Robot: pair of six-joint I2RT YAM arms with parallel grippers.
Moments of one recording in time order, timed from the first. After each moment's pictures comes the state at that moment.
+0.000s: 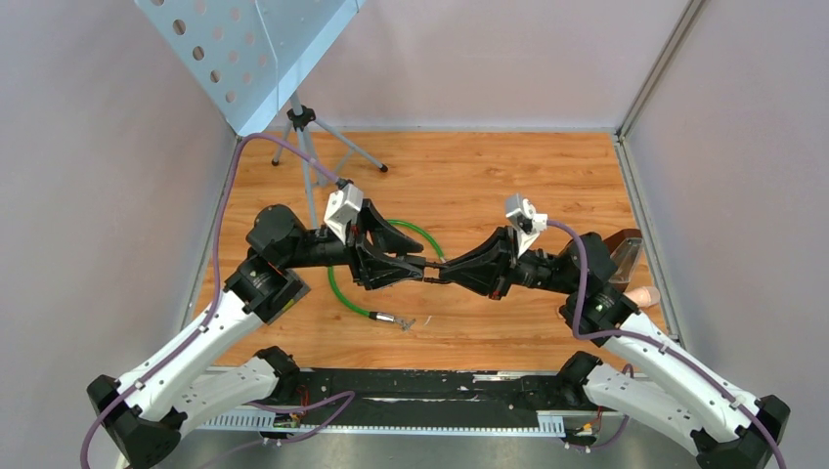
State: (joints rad) left arm -0.71 0.87 0.91 0.12 0.84 -0.36; right arm 0.76 0.76 0.72 0.25 -0.67 0.44
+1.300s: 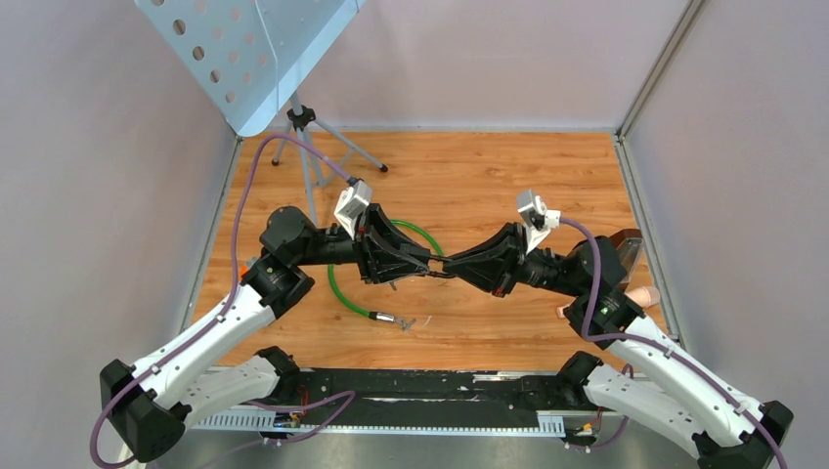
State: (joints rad) left arm -0.71 0.94 0.83 0.34 0.87 -0.52; right arm 0.76 0.73 0.72 0.29 -0.61 0.50
